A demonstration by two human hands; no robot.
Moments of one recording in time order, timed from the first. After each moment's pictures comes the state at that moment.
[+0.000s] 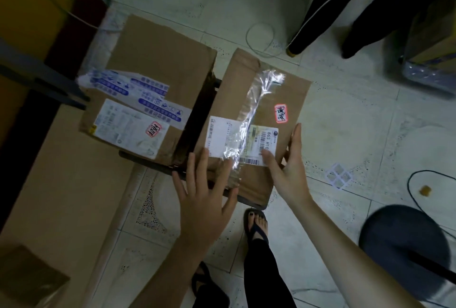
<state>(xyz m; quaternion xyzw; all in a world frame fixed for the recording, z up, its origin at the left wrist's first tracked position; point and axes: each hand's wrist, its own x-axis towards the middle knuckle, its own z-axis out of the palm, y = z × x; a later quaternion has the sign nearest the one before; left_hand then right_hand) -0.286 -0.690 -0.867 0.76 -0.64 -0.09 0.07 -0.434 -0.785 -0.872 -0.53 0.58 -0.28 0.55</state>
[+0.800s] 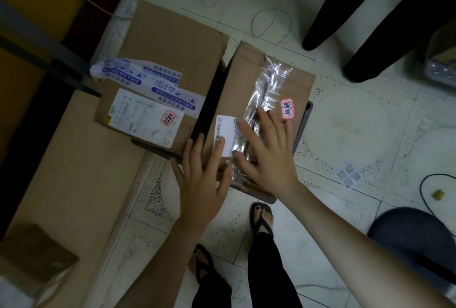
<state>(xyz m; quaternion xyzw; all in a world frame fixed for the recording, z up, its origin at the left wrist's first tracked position) -0.261 -0.695 -0.866 0.80 -0.56 -0.16 0.13 -0.390 -0.784 -0.887 -0.86 0.46 -0.15 0.16</state>
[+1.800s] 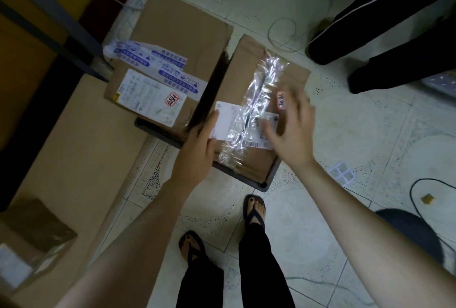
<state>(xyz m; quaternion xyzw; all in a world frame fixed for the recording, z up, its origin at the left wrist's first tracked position) -0.246 -0.701 -0.859 0.74 -0.53 -0.34 0.25 -0.427 -0.810 -0.871 -0.77 0.54 -0.21 0.26</state>
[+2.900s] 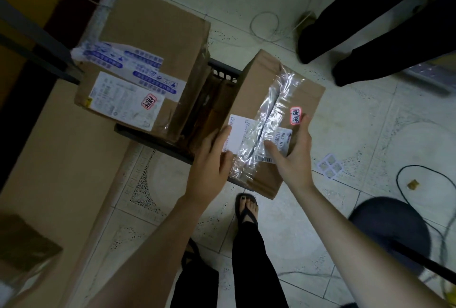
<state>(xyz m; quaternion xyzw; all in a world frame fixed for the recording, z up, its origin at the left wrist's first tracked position) -0.304 -0.702 -0.872 0.71 -0.53 -0.35 0.29 -0.471 -0.772 -0.883 -0.56 0.66 -0.23 0.45</state>
